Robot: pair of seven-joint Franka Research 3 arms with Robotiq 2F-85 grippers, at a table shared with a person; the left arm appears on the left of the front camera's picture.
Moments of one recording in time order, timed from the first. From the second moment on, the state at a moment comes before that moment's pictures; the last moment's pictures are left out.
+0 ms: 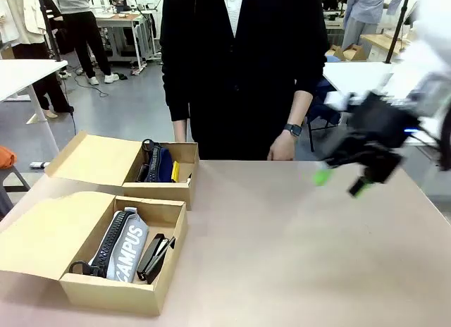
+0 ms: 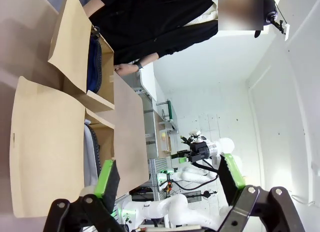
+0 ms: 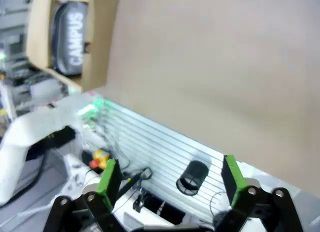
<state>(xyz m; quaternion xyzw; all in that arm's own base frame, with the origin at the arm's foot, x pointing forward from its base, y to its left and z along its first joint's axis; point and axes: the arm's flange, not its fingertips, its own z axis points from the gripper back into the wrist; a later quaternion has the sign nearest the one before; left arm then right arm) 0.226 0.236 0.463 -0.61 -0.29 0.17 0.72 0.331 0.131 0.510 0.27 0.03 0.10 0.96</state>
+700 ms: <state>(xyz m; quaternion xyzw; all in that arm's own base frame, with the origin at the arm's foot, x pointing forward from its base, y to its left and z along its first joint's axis) 0.226 0.236 0.463 -0.61 -0.29 0.17 0.72 0.302 -0.124 0.400 0.55 -0.03 -0.11 0.83</state>
